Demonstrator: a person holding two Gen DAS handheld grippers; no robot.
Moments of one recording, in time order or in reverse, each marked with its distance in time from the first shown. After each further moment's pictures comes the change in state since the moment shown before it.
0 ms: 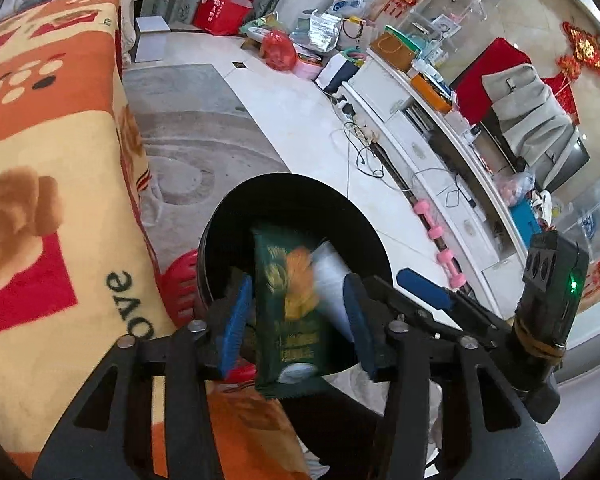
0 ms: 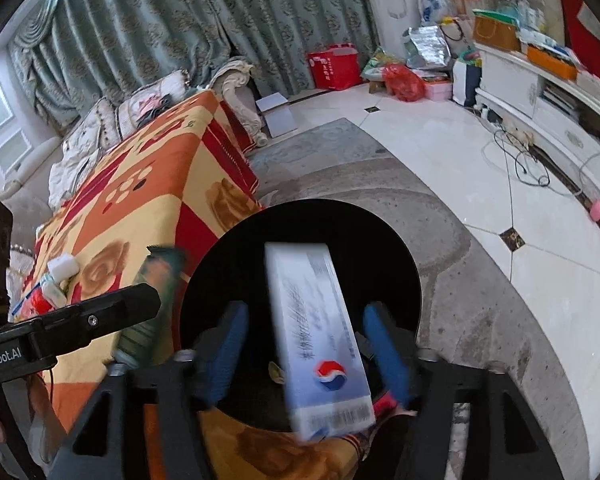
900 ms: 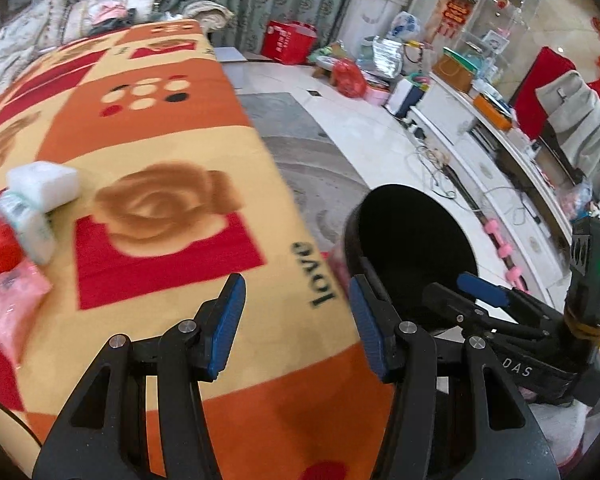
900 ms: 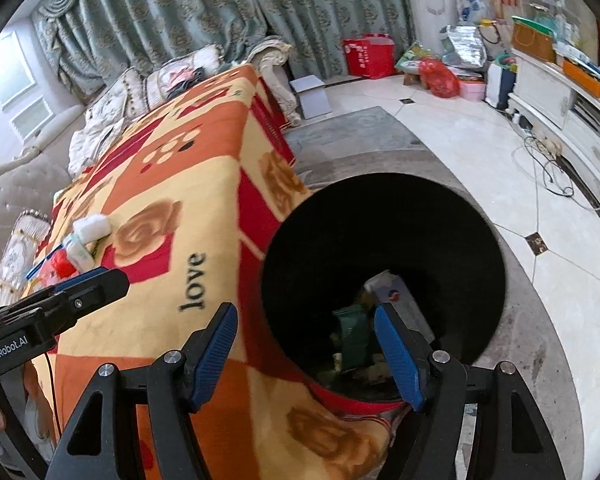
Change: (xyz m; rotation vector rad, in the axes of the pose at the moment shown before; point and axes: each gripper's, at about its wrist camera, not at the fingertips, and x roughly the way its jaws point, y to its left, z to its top) left arm -0.081 0.063 -0.043 -0.010 -0.112 0.295; right arm 0.007 0.074 -0.020 -0.107 0.062 0.055
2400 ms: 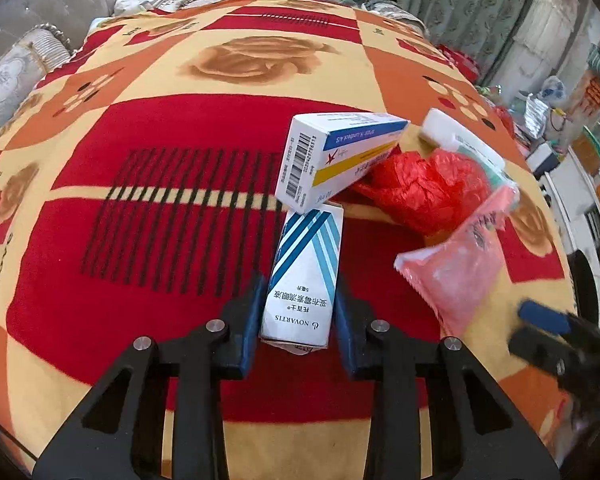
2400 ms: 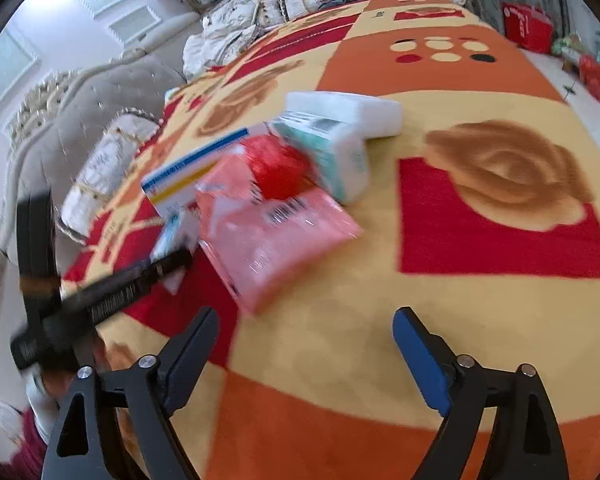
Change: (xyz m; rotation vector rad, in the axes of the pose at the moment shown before) left arm -0.088 0.299 -0.075 -0.341 -0.004 0.332; right arm 0.106 0.288 -0.022 -0.209 0.251 0.371
